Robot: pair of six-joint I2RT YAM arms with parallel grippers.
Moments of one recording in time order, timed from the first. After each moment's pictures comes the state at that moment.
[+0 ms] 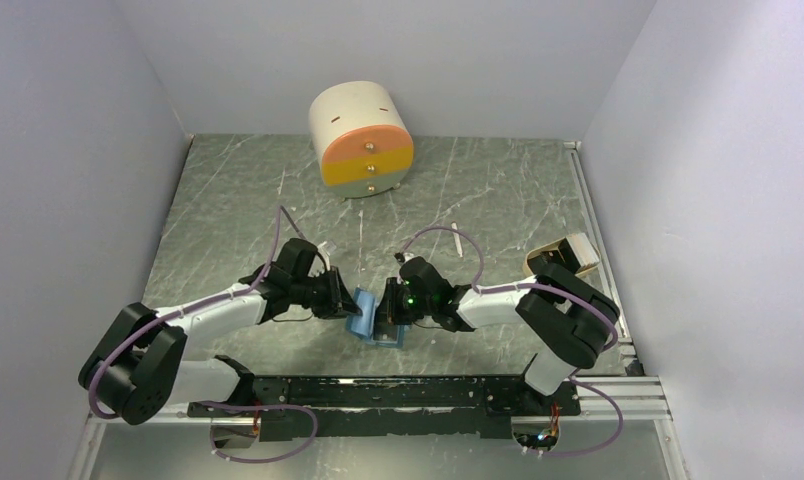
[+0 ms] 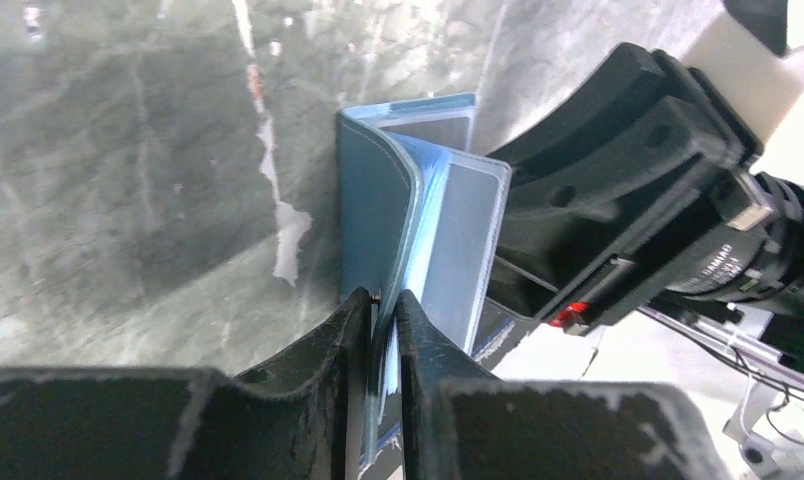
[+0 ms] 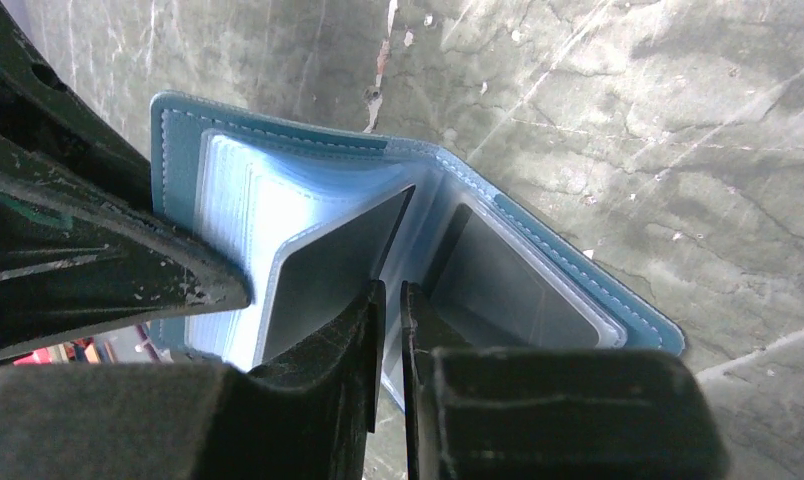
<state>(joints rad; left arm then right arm) -0.56 1.27 0.47 -0.03 0.49 -0.86 0.92 1.63 0.58 0.34 -0.21 0.87</state>
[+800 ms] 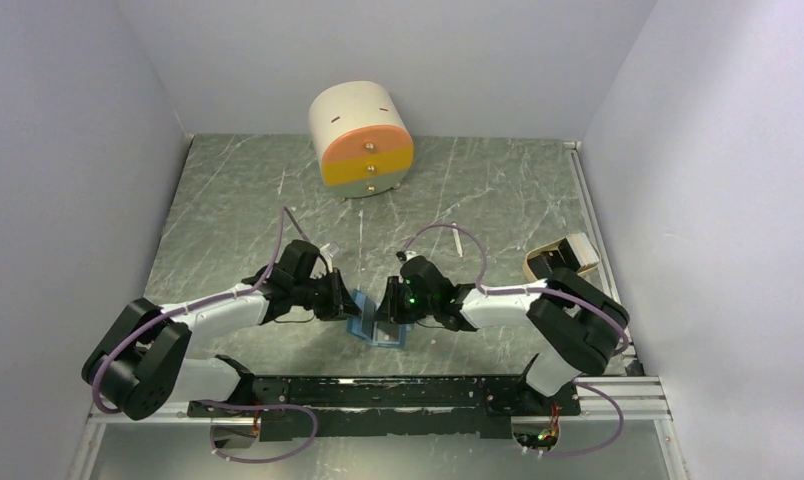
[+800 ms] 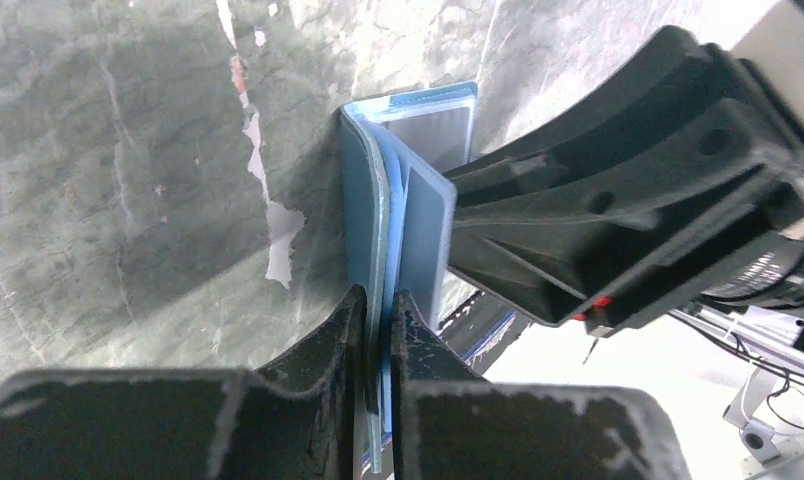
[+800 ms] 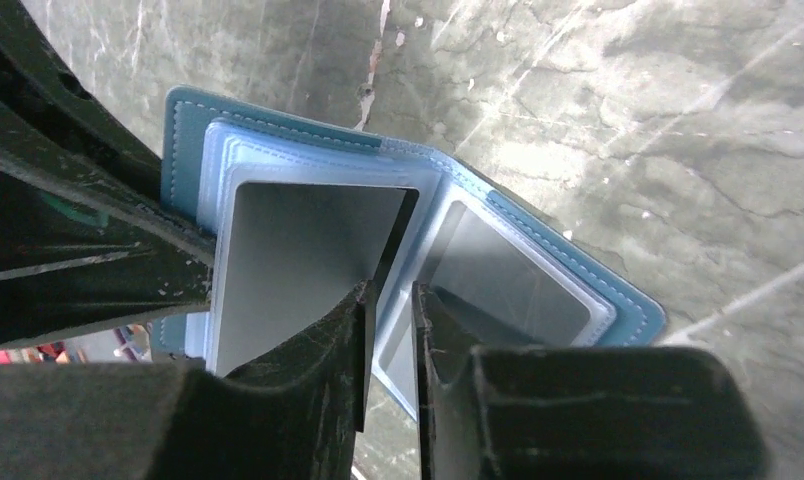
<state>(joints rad) -0.58 1.29 0.46 0.00 0.50 -0.86 0.92 1.59 0.59 0.28 -0.17 0.84</state>
